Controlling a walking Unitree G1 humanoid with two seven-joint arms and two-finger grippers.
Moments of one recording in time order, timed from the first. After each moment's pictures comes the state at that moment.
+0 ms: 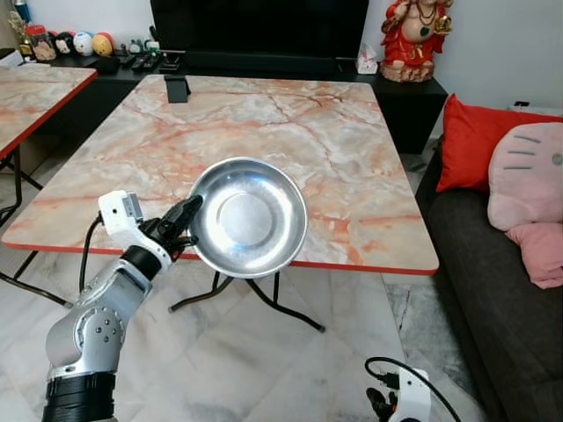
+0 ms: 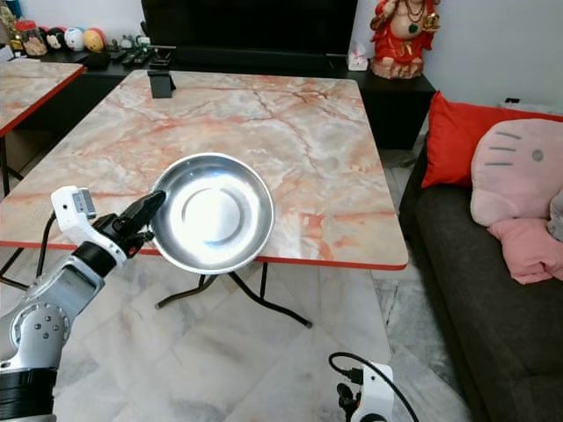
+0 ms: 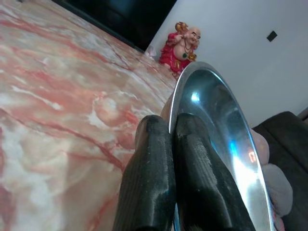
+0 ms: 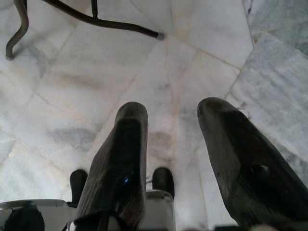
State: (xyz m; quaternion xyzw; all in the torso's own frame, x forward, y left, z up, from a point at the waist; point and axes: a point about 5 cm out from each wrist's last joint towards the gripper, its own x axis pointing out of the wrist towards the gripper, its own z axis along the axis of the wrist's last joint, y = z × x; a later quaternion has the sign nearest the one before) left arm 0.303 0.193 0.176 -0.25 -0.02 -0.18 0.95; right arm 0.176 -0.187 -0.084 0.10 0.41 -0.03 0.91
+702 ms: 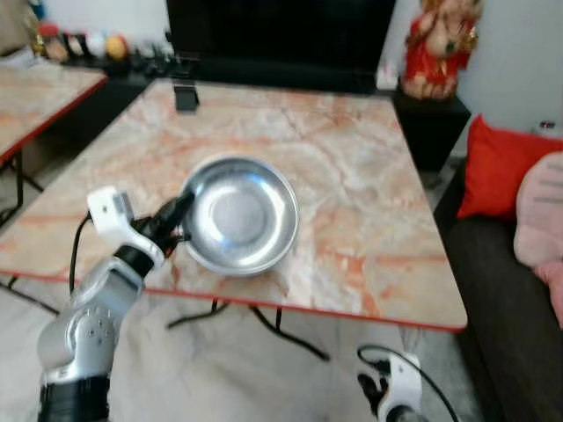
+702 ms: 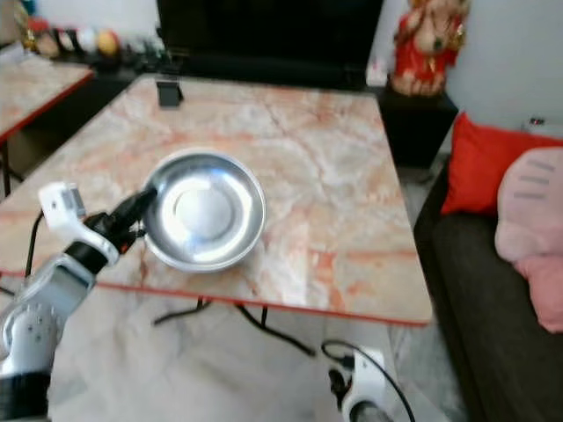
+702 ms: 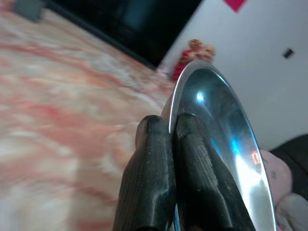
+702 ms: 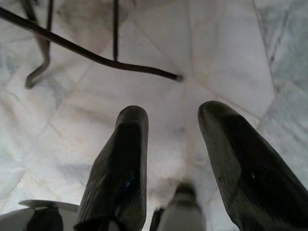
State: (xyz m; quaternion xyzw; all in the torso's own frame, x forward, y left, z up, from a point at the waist) left arm 0.300 0.194 0.180 -0.26 -0.03 -0.17 0.95; right arm 0.187 -0.179 -0.079 0.10 0.39 -0.02 0.91
